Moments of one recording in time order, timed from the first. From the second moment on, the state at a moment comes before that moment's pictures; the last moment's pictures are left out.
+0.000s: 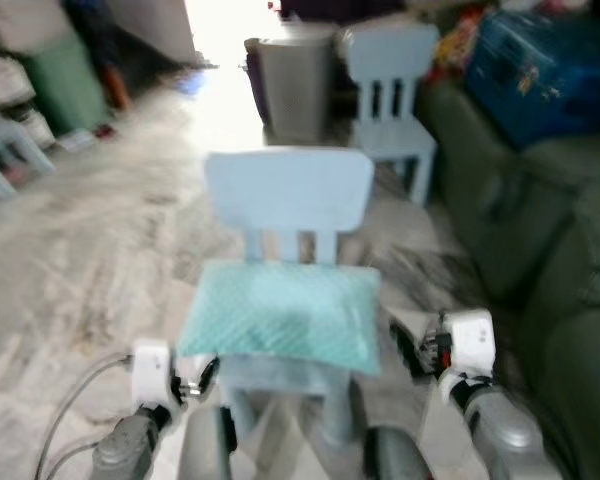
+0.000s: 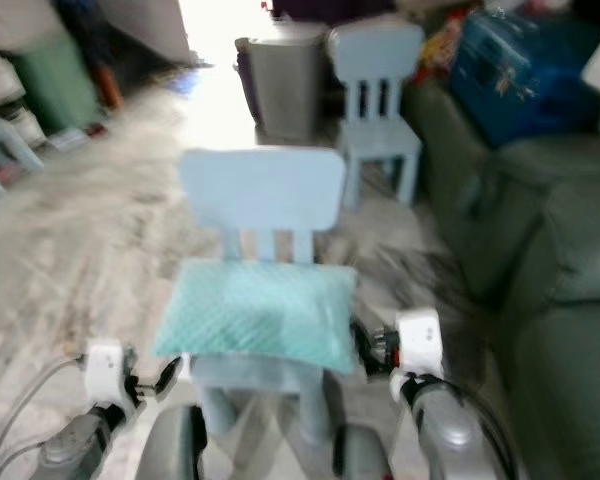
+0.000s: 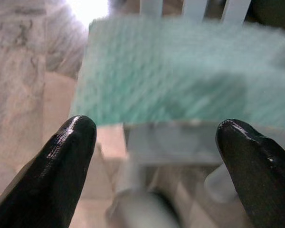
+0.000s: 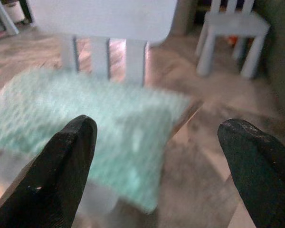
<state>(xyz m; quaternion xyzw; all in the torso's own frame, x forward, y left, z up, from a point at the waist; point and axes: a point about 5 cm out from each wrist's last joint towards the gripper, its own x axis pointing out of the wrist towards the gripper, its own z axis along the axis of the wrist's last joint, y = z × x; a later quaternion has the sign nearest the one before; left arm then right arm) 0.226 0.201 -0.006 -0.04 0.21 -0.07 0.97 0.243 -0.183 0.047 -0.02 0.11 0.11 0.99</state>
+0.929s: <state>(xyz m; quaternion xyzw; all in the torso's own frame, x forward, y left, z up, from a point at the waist) 0.246 0.228 0.003 0.03 0.17 -0.02 0.98 0.250 -0.178 0.049 -0.01 0.11 0.13 0.99</state>
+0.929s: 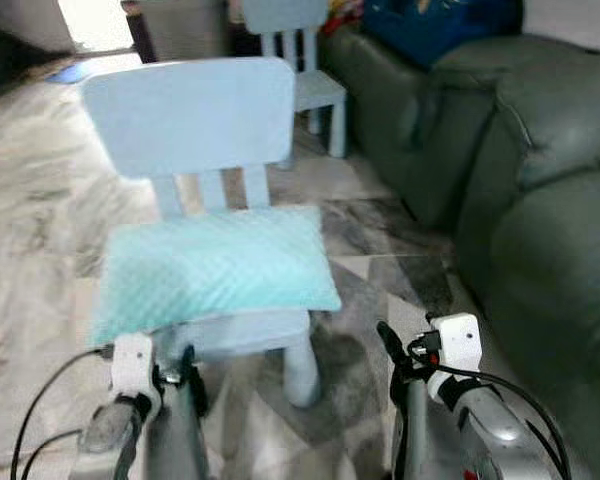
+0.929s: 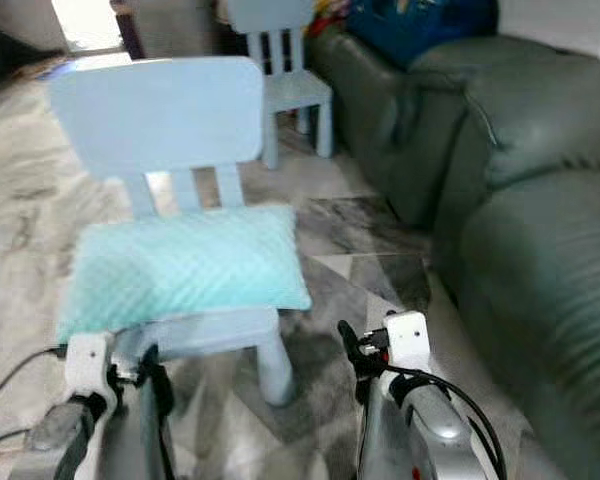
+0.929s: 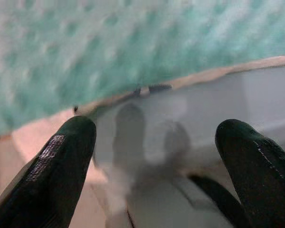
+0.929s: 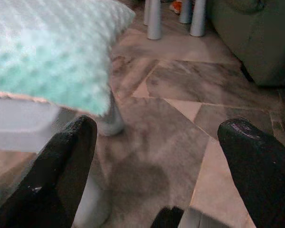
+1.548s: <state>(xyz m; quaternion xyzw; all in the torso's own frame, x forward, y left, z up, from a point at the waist) 0.283 0.268 0.106 0.12 -0.03 0.16 0.98 0.300 -0.188 0.119 -0.05 -0.02 0.13 0.99</state>
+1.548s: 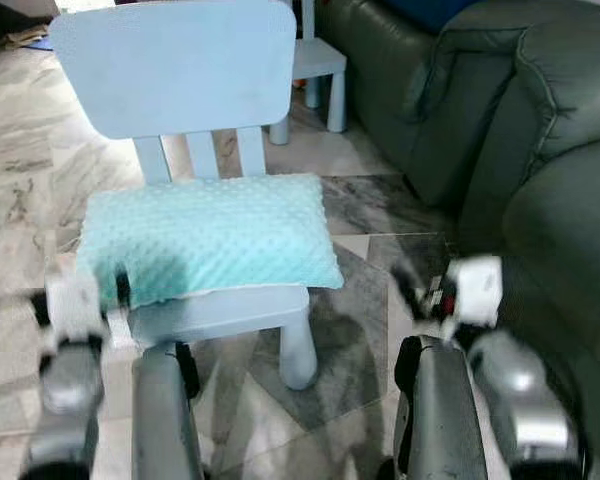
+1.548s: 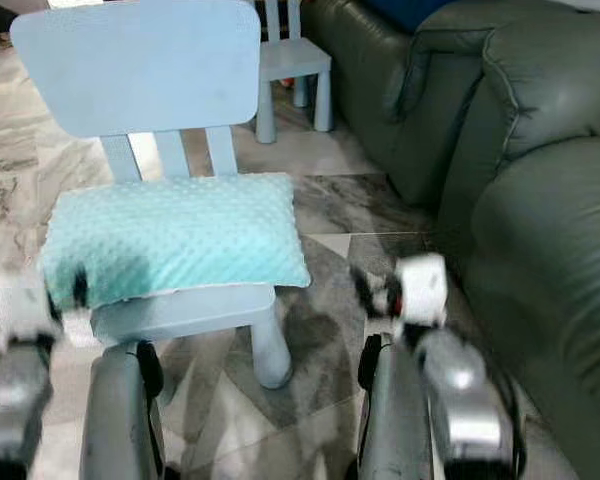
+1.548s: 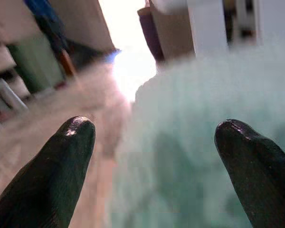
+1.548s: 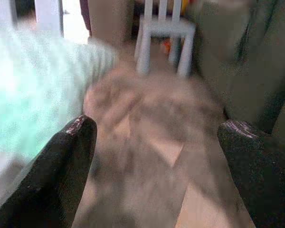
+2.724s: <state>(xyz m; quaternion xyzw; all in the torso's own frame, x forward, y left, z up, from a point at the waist) 0.370 0.304 0.190 -0.08 0.00 0.18 0.98 0.403 -0.108 0.207 0.10 -0.04 0.27 0.96</state>
